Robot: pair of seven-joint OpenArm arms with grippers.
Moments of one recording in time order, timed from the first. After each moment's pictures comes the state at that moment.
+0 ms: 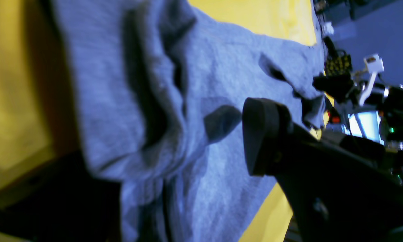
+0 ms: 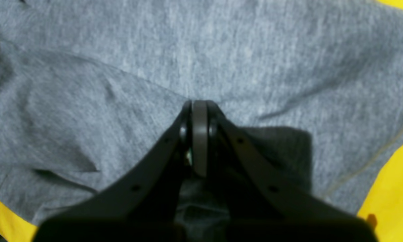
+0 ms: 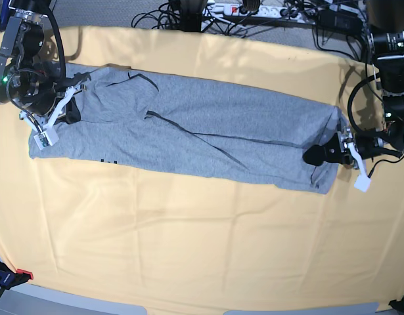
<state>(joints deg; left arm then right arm) -20.5 -33.2 1.0 44.6 -88.2 -45.2 76.5 -10.2 18.0 24.4 98.9 32.8 40.5 -64.1</state>
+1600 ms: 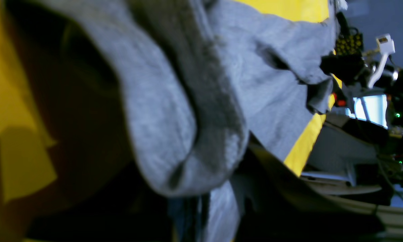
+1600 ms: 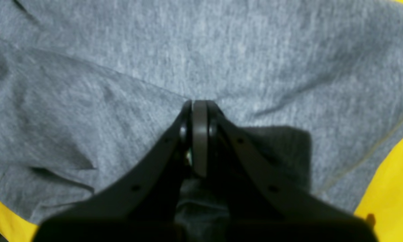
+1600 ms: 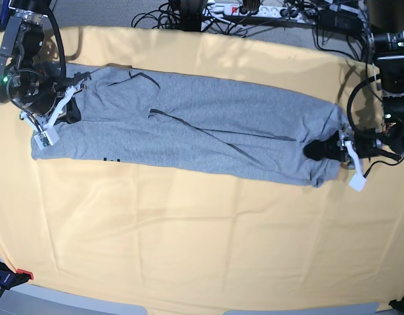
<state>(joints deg) -20.5 -34.0 -2.6 49.0 -87.3 -44.1 80.6 -10.2 18.0 24.4 98.9 32.8 40.7 -64.1</state>
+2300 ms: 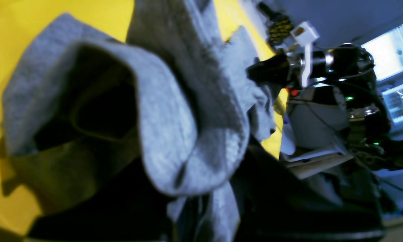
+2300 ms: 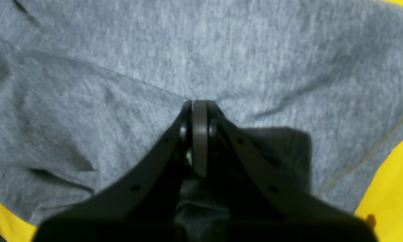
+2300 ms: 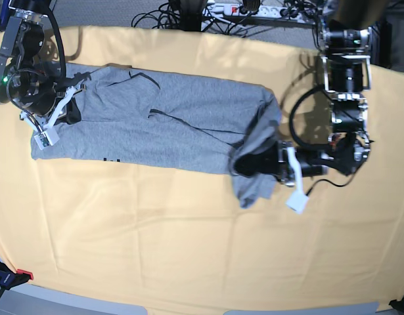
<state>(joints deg) -19.0 -16.3 -2.6 68.3 -86.9 -43.9 81.4 -10.2 18.0 24.4 98.9 32.8 40.7 -63.4</state>
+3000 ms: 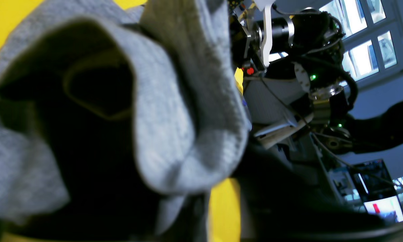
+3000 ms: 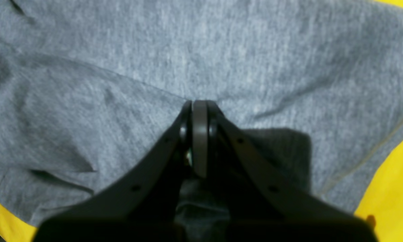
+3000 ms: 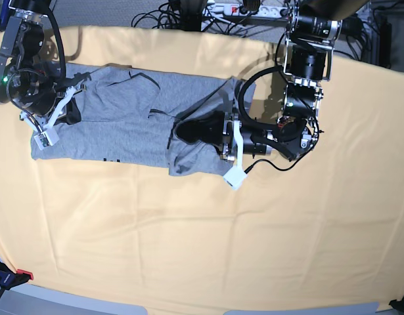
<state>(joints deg) -15.3 -6.9 8.2 68.3 -86.2 -43.9 81.0 -10.2 18.0 24.4 98.9 32.8 40.7 -63.3</state>
